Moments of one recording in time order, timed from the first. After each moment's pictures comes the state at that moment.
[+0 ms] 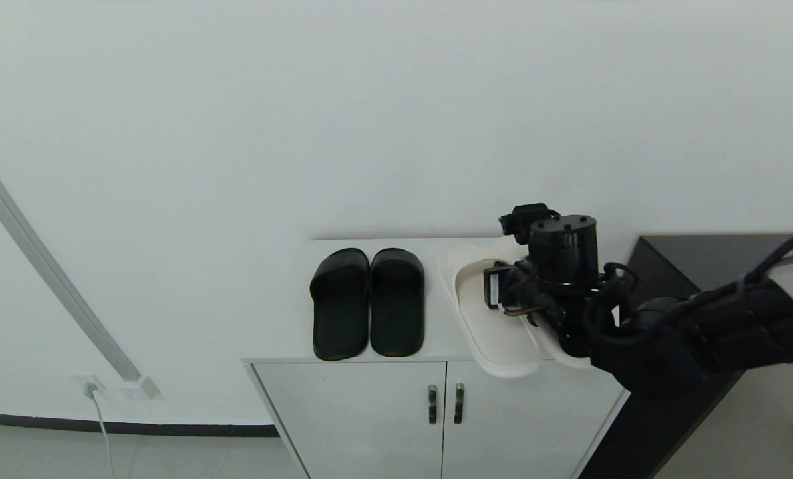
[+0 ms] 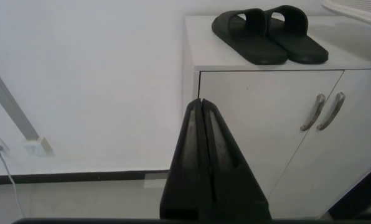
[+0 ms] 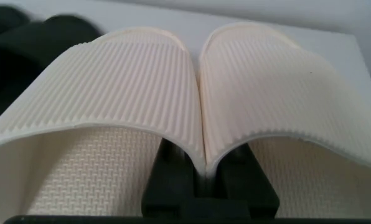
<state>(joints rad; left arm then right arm) 0.00 0.00 0.00 0.00 0.00 -0.01 0.69 1.96 -1.07 -0.65 -0.49 0.10</state>
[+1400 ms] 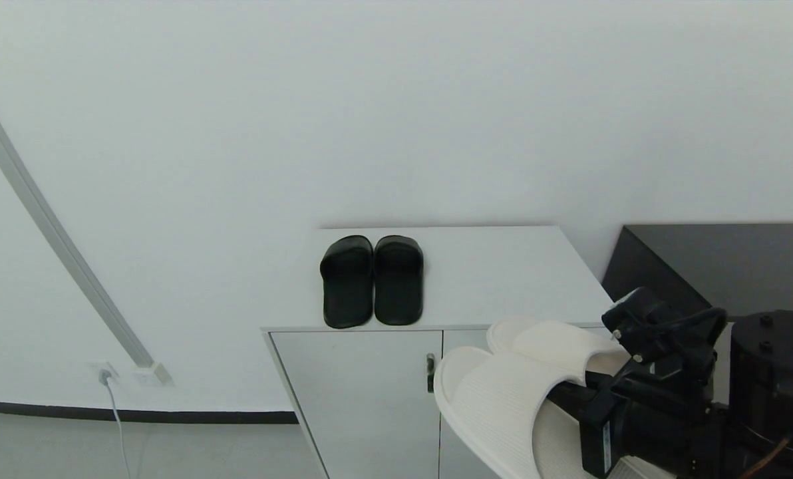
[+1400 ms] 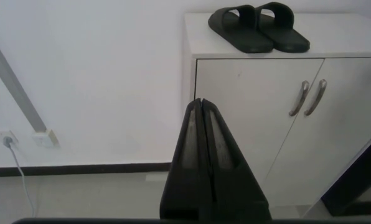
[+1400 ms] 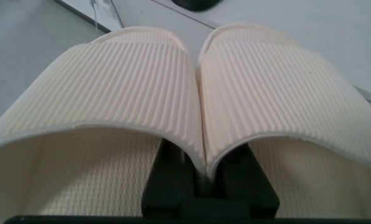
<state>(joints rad) 0.00 0.00 0.00 0.00 0.00 -0.01 0.83 1.47 -0.46 -0.72 -0.12 0.11</state>
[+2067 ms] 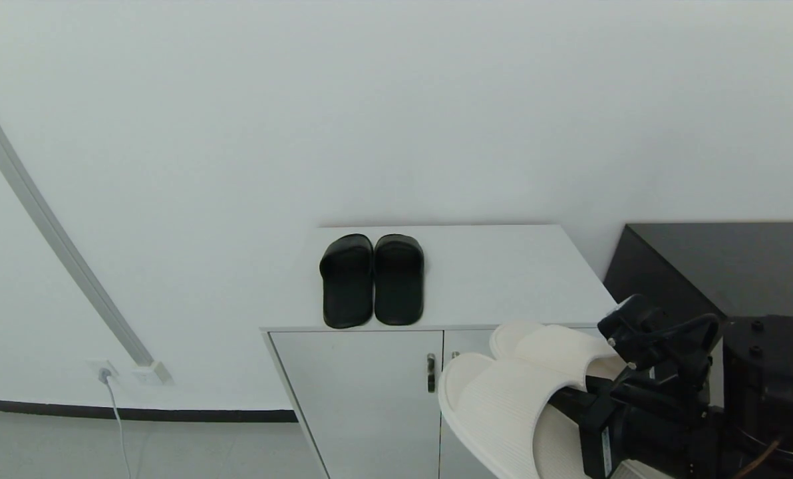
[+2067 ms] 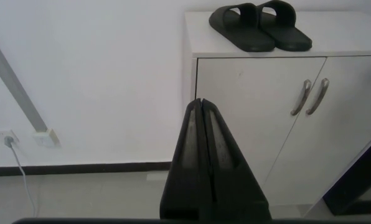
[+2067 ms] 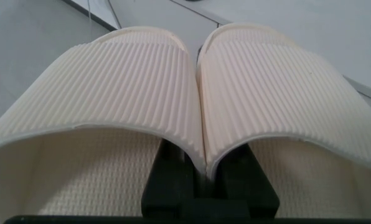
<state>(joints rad) 0.00 0.00 0.00 0.00 0.00 0.00 0.84 1.48 -0.44 -0.72 -0.12 0.08</state>
